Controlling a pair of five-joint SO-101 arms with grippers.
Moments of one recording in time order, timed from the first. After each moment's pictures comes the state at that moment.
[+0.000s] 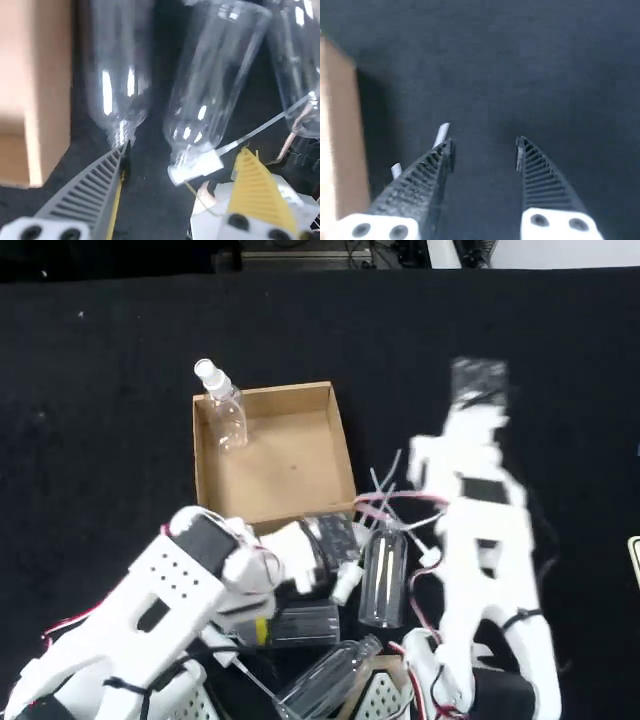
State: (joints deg) left arm 32.4 -43.0 47.3 83.8 -40.0; right arm 8.6 -28.3 52.5 33.7 1.3
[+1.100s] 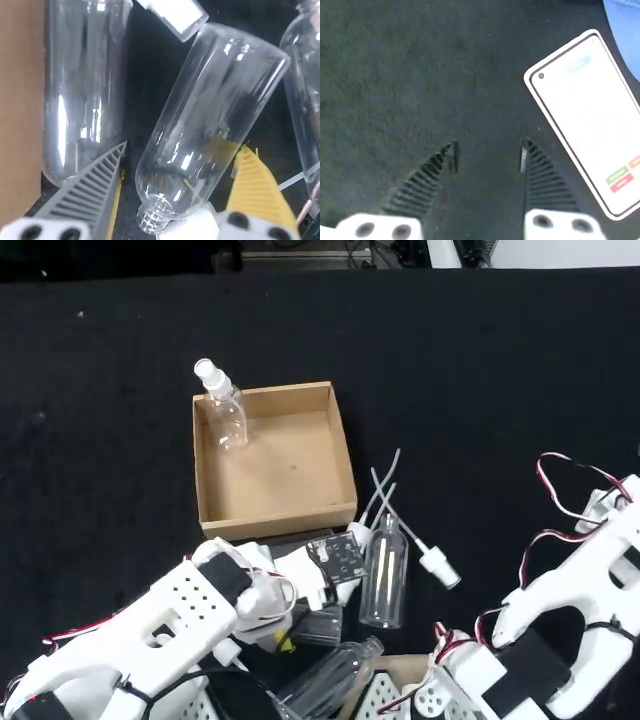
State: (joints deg) left arm 38.5 -42.9 65.7 58.9 -31.2; right arm 52.0 -14.7 27.9 59.9 19.7
